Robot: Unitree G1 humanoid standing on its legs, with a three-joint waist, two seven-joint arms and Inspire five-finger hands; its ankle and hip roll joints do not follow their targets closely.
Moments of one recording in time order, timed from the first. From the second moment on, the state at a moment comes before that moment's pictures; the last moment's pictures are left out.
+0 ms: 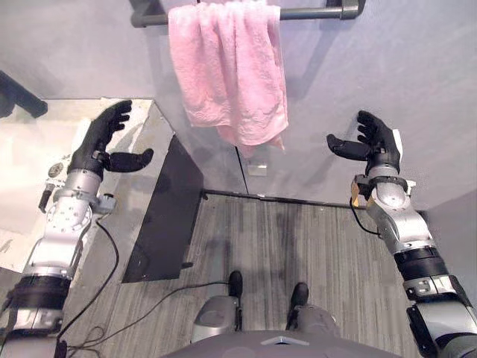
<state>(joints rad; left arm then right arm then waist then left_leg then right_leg) -0.18 0.77 0.08 0.16 -0.24 -0.12 0.03 -0.38 -0.57 0.09 0.24 0.36 0.15 -0.34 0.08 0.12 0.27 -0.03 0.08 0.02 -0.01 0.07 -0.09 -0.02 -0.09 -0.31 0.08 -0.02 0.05</state>
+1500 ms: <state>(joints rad) -0.44 0.88 -0.05 0.16 -0.40 -0.01 -0.17 -0.44 -0.66 0.12 0.14 0.36 0.21 -0.34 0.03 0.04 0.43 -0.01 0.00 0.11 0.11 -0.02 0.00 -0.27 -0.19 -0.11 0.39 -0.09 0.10</state>
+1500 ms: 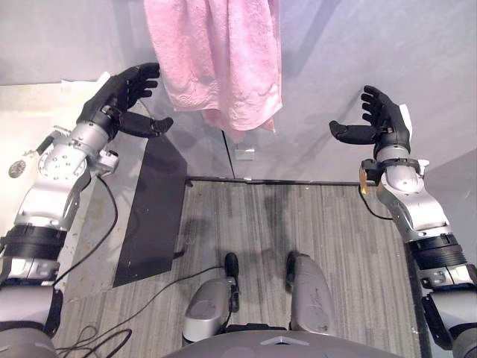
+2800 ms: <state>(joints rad) -0.70 0.91 -0.06 0.28 -0.48 0.01 -0.28 -0.68 -0.80 0.24 0.32 0.69 0.44 -0.23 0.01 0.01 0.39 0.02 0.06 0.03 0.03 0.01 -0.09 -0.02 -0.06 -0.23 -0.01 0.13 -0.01</state>
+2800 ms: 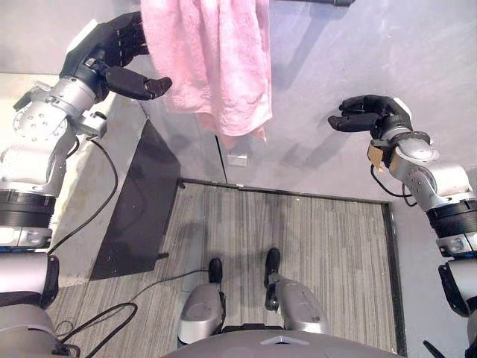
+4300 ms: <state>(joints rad) -0.50 0.66 -0.05 0.27 -0.63 0.19 -0.34 -0.74 -0.65 0.29 0.22 0.92 0.48 -0.21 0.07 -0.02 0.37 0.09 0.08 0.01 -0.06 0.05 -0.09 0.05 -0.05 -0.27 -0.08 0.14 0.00</state>
